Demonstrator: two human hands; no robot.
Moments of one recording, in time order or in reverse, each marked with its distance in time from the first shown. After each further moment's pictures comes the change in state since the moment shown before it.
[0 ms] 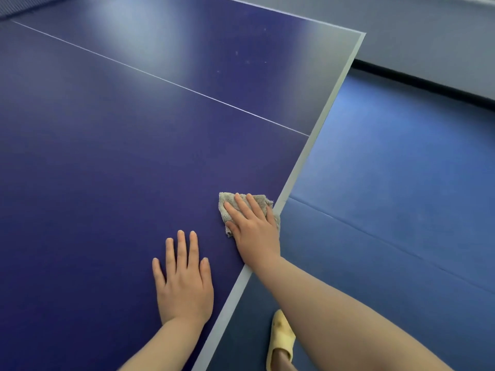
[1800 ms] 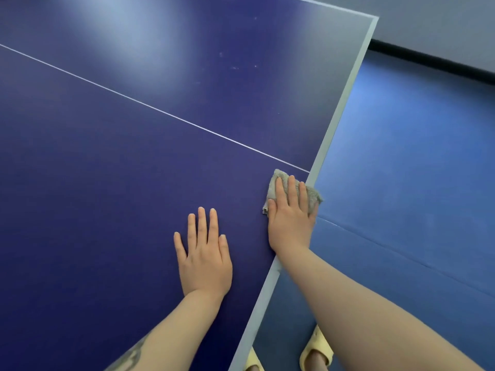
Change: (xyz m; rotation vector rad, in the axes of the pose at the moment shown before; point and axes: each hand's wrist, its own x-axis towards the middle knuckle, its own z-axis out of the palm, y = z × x) left_hand 0.179 0.105 0.006 -0.001 -0.073 0.046; right_hand 0.144 0.112 -0.036 -0.001 -0.005 0.432
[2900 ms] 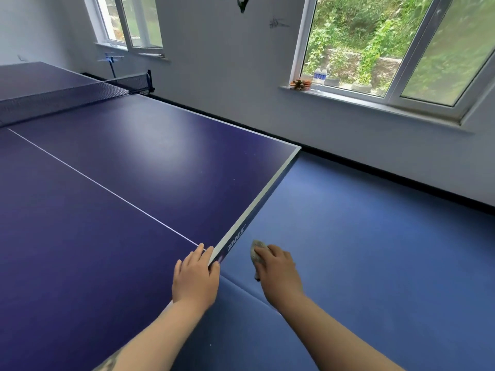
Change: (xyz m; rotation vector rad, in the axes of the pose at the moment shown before) left_hand -0.001 0.249 -0.111 -0.275 -0.053 -0.010; right_hand 0.025 0.185 -0.208 0.131 -0.098 -0.248
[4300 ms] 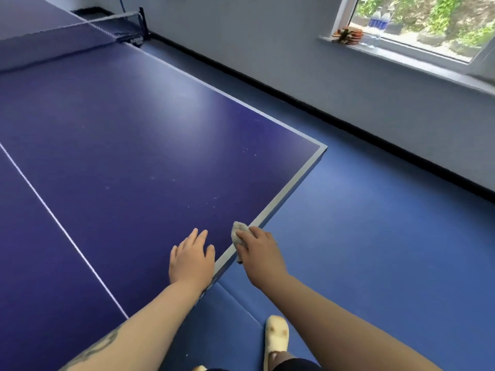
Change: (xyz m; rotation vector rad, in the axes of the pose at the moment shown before) left_hand 0.269 0.098 0.060 -0.041 -0.059 -0.259; right_hand 0.294 0.073 -0.026 -0.006 -0.221 -0.200
